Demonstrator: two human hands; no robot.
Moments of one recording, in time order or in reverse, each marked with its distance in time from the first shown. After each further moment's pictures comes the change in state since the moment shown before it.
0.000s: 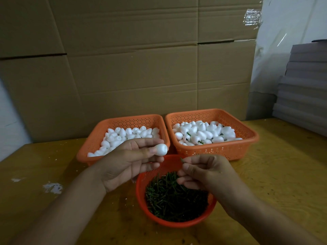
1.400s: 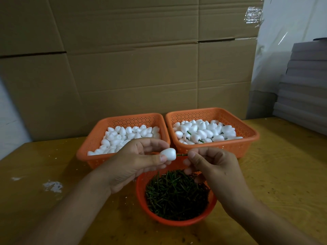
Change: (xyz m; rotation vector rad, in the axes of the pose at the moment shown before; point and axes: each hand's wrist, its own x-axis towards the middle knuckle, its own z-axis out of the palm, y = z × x) left_hand -0.002 -0.005 0.012 0.165 0.006 0.045; right_hand -0.004 0.003 -0.001 -0.169 0.139 -0.334
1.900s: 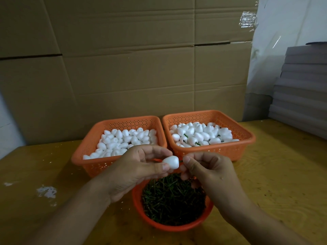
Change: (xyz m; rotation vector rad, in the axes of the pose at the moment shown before) left_hand -0.001 -0.002 0.011 0.038 -0.010 -0.026; right_hand -0.001 -0.001 0.001 0.001 -0.030 0.001
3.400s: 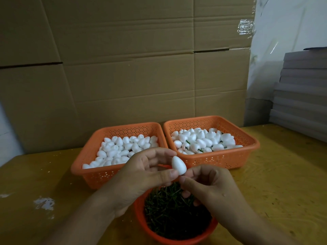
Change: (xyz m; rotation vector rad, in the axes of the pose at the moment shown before) left_hand 0.000 0.001 0.007 0.074 0.011 0.104; right_hand -0.003 0.001 0.005 -0.075 -0.071 0.097
